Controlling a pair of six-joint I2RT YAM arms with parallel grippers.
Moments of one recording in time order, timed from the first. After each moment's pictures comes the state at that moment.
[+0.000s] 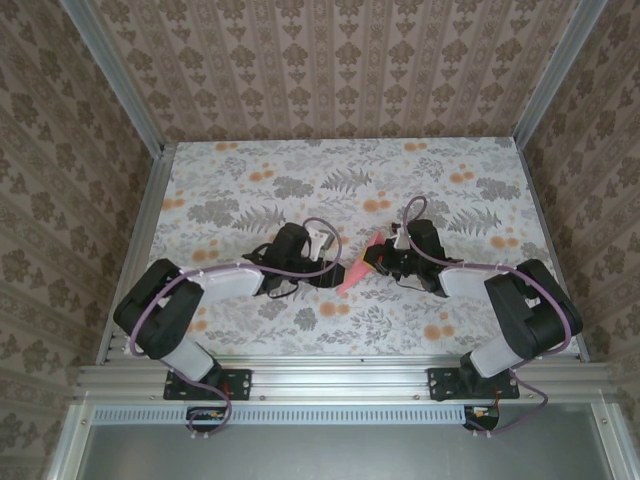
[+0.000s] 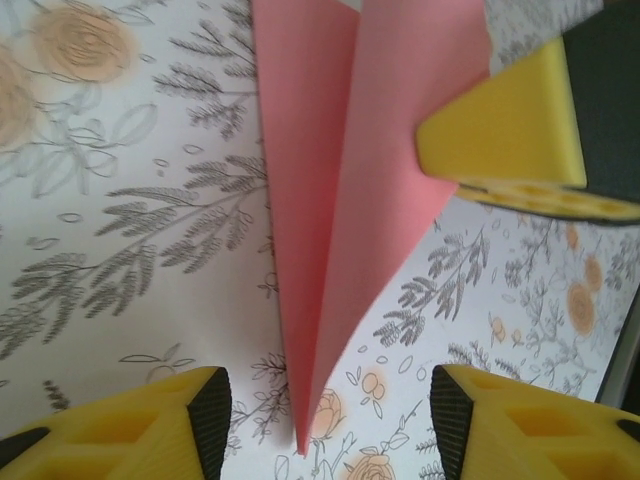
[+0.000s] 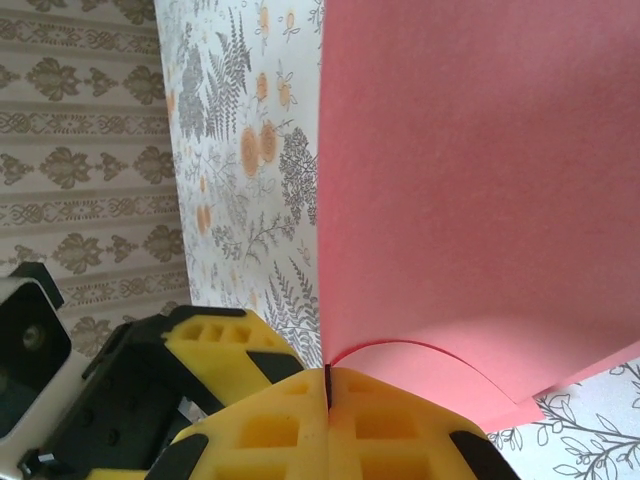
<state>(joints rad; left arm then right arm) -0.78 1.58 0.73 0.09 0.43 -0.41 0.37 1.53 0.53 0.40 -0.59 1.03</state>
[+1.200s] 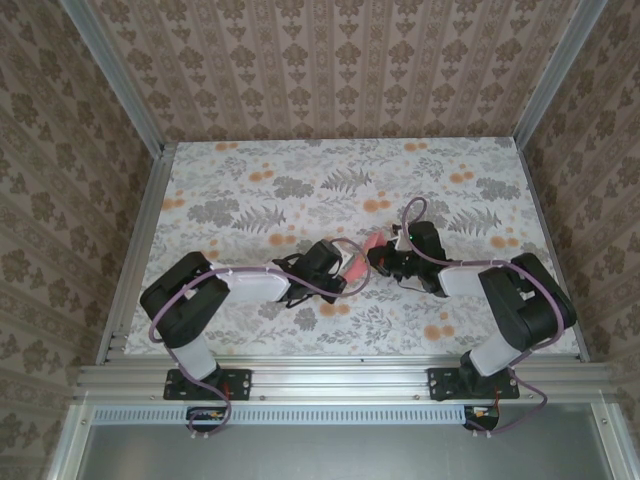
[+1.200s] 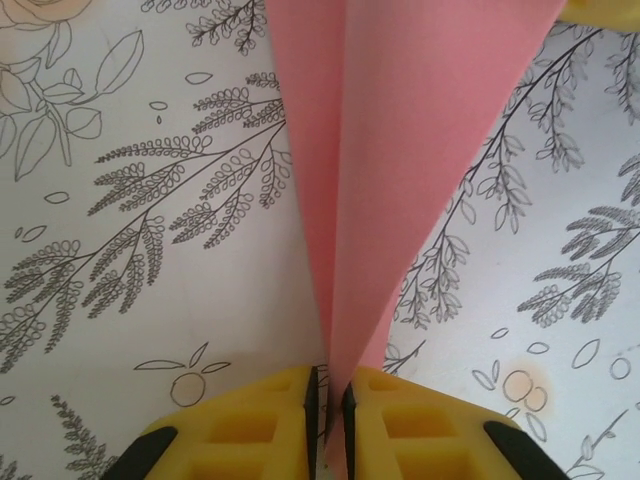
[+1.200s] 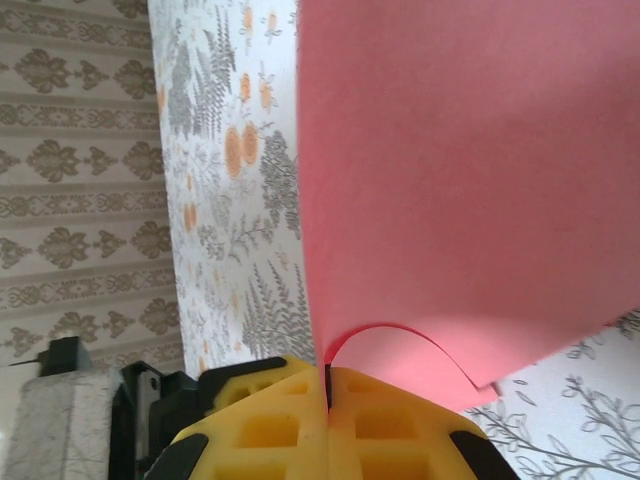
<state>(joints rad) -0.95 1.71 0.82 -0.06 0.03 -0.21 0.34 1.59 0.52 0.44 -0.61 0.98</state>
